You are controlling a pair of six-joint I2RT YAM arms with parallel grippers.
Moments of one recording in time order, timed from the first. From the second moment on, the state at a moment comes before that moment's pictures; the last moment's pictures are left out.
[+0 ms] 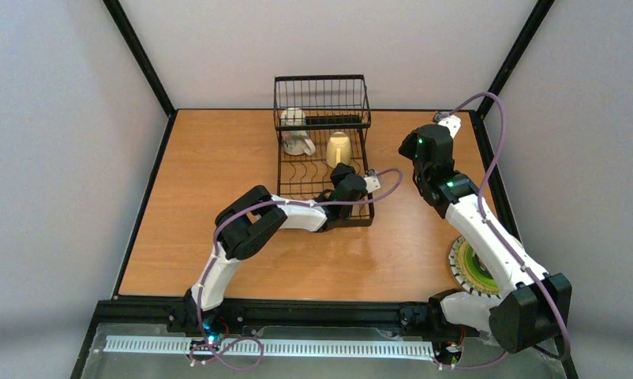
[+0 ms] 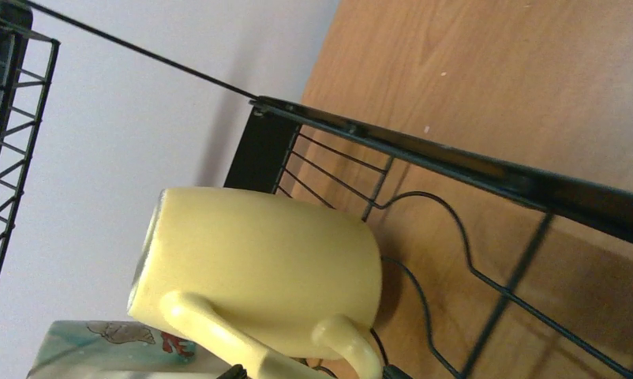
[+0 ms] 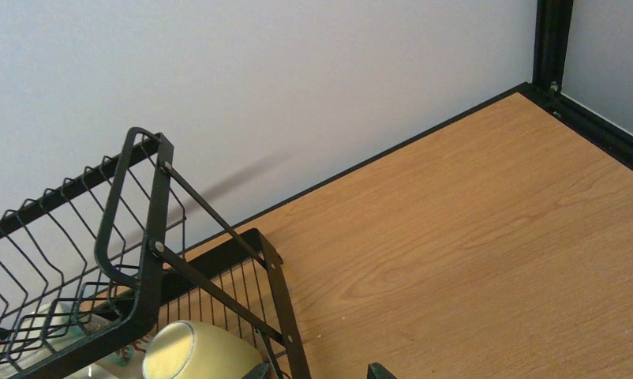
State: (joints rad) left arm -0.93 2.19 1.31 0.50 -0.71 0.81; right arm 0.33 1.20 1.05 -0.21 0.40 0.57
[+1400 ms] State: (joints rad) left arm -0.75 2.37 1.61 0.39 -0.63 0.76; right arm 0.33 1.33 1.09 -0.14 0.38 0.53
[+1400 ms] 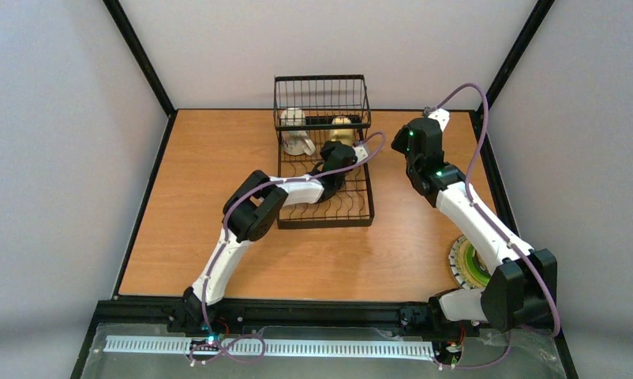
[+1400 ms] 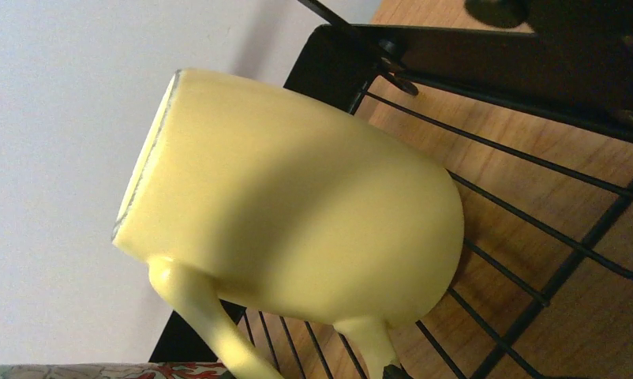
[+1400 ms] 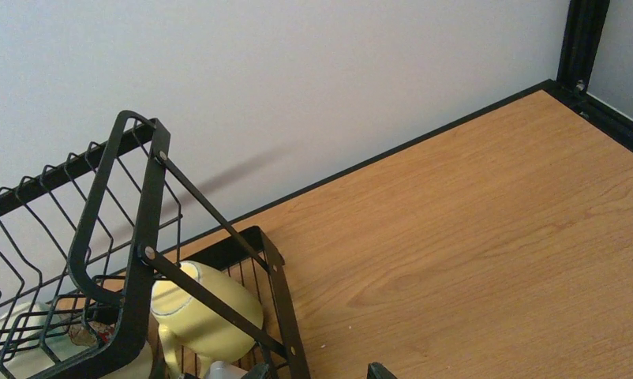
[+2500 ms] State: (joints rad) left arm -0.86 2.13 1.45 0.18 -0.61 0.54; right arm 0.33 1.25 1.03 -0.19 0.41 0.55
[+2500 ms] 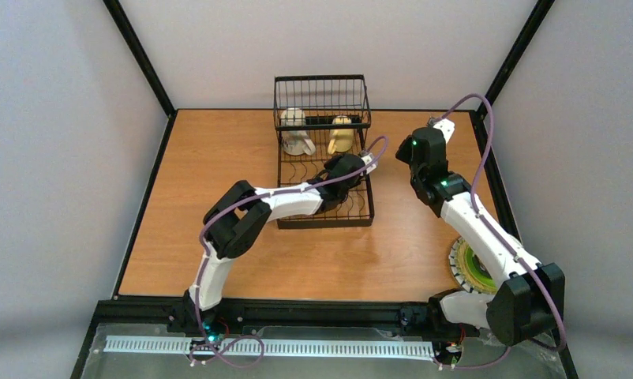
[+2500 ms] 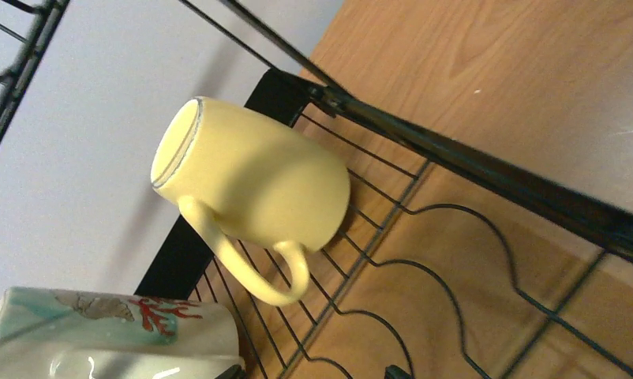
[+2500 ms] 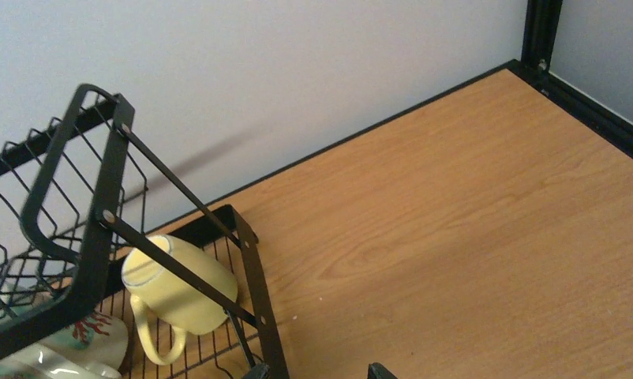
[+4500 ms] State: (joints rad) left arm -1.05 1.28 0.94 -0.61 -0.60 -0.96; right arm 0.47 1.68 1.02 -0.30 0.13 0.44
